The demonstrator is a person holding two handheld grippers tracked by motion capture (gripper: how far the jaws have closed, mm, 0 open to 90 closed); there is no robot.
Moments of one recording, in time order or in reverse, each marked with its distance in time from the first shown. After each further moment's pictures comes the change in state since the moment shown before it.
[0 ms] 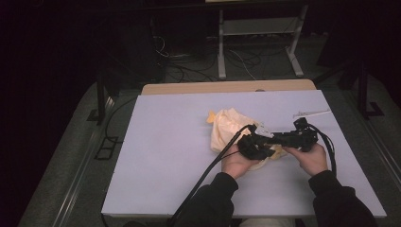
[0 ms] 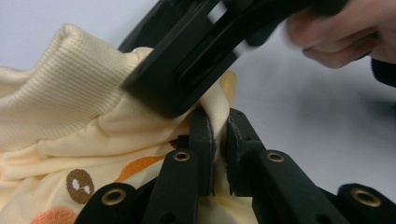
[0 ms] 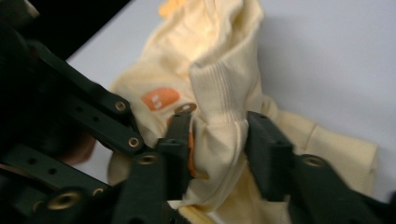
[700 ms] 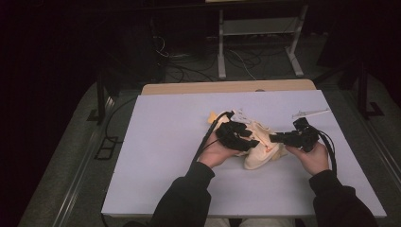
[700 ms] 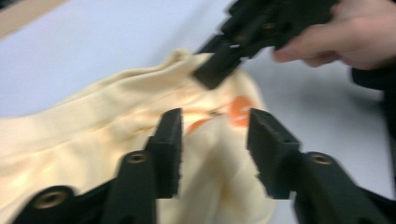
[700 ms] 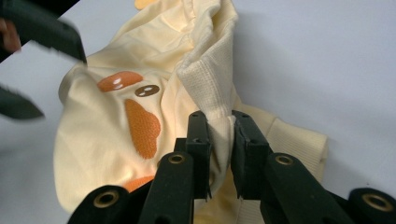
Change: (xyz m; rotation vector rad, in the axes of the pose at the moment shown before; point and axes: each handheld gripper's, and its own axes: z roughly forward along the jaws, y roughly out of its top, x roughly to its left) left arm 0.028 0.001 -0.076 -0.038 0.074 -0.012; right arm -0.004 0.001 0.000 0.033 -0.123 -0.044
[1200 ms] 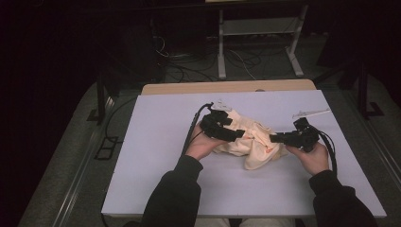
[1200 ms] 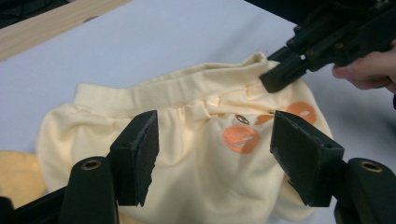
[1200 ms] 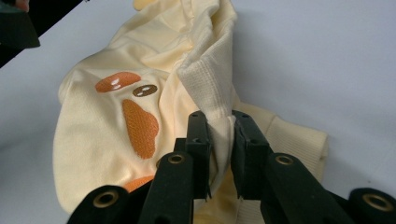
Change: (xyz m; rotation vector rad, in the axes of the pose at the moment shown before) left arm 0.036 -0.010 -0.024 -0.051 0.080 -0.147; right arm -0.002 -0.001 0.000 -0.003 0.007 0.016
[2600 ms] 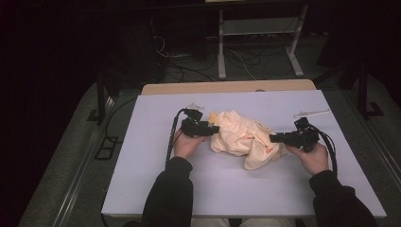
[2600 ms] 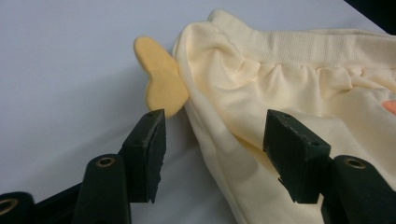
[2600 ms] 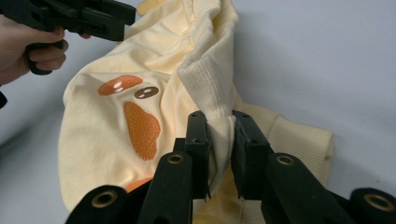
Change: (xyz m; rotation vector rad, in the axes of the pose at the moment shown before) left arm 0.075 -0.058 0.006 0.004 0.123 -0.281; right arm -0.004 -0.002 0.001 -0.011 0.026 0.032
